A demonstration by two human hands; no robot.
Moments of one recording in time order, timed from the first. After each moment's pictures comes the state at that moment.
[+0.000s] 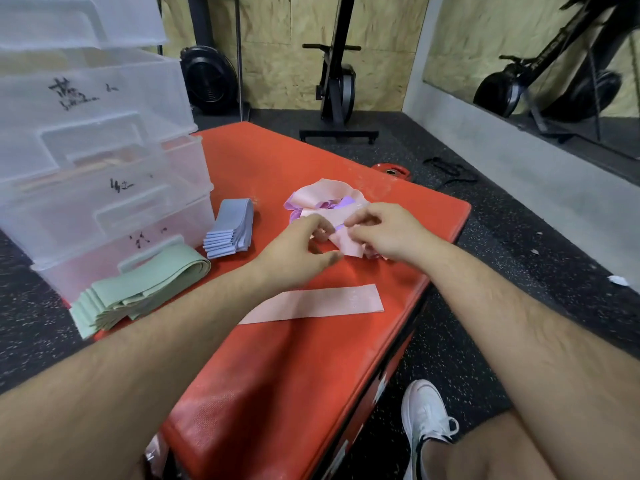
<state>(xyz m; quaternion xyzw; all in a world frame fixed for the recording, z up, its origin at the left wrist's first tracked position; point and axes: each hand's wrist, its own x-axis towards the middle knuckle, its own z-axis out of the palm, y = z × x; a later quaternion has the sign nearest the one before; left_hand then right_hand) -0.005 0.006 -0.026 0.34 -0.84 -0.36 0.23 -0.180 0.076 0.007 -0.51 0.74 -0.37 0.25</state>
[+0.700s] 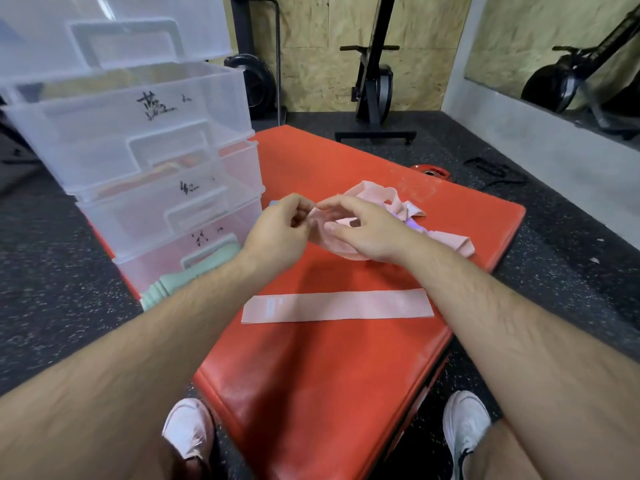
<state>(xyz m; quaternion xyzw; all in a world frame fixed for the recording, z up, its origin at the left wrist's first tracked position) 0.064 -0.027 -0.004 0.41 -0.78 -0.30 0.36 -0.109 0.026 0.001 -0.68 0.61 -0.34 0.24</state>
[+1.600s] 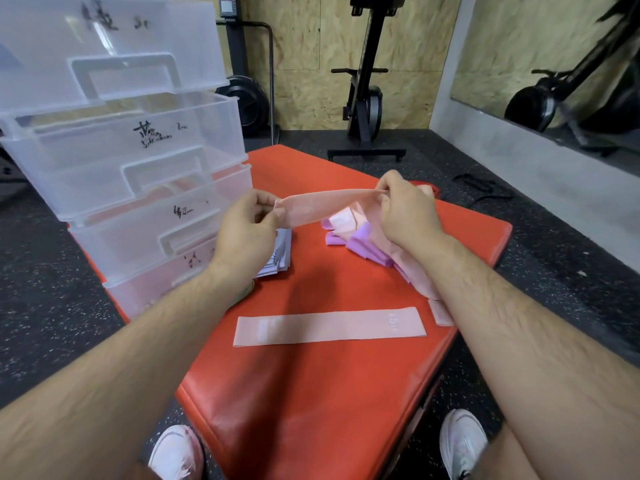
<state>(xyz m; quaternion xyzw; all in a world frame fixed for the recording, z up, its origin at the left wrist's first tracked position) 0.076 -0.044 0.015 0.43 -0.66 -0.39 0.49 -0.171 0.003 0.020 -0.57 0.75 -0.32 -0.10</state>
